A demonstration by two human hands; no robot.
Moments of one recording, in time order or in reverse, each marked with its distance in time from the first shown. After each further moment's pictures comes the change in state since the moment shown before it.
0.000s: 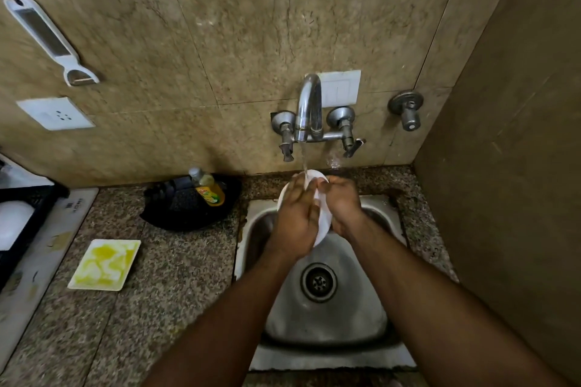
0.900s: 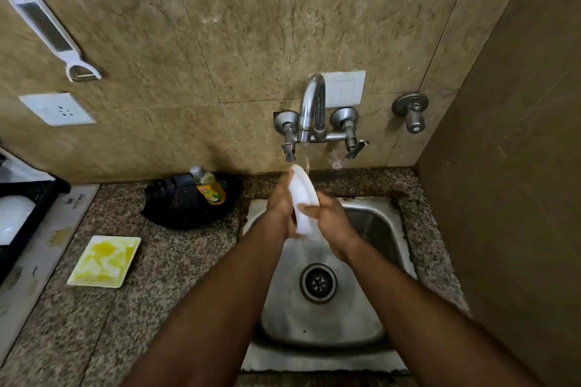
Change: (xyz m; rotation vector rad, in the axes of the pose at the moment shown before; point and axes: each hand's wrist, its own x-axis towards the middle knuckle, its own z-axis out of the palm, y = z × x) left_hand 0.053 -0.011 -0.009 -1.203 -0.004 -1.100; right_hand -0.041 0.011 0.004 0.034 -0.256 0.019
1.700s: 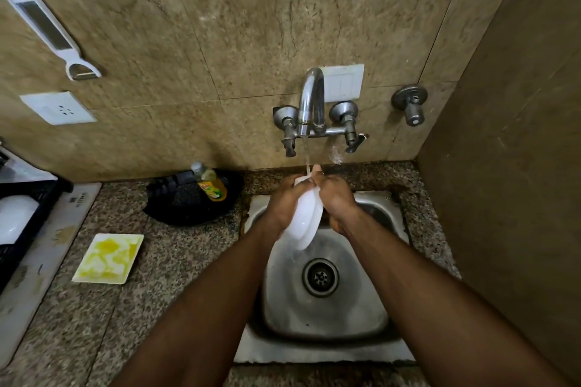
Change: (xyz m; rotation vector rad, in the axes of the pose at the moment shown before) left_hand -0.003 -0.008 -0.016 0.477 -0.170 0.338; right_hand 0.022 -0.028 0.002 -0.057 0.203 0.059
